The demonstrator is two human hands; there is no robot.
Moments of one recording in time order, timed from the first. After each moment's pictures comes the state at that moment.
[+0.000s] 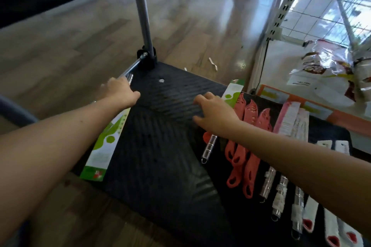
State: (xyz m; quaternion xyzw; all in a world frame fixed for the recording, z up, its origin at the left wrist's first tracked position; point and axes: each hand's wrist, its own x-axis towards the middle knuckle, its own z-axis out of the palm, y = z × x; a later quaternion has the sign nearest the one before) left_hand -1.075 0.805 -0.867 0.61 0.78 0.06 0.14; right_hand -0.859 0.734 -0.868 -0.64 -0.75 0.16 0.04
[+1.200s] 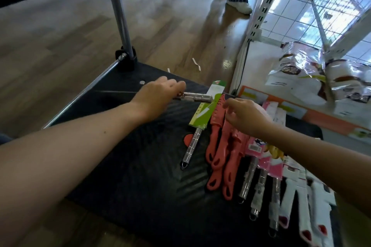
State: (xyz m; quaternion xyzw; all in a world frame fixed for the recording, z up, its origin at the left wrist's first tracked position) left_hand -0.983 0.792 -0.866 0.92 0.37 0.13 -0.01; right_hand -0.753 0.719 -0.862 -0.69 -0.72 0.09 0.03
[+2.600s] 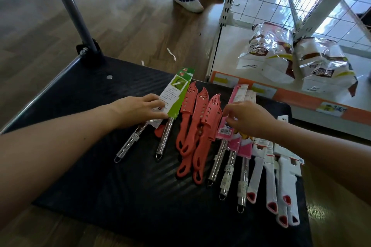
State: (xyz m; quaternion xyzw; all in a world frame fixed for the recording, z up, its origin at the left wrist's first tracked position) left_hand -0.957 0.778 -0.886 0.94 0.19 -0.27 -0.09; right_hand -0.688 0.668 -0.868 -0.70 -0.70 0.13 -0.03
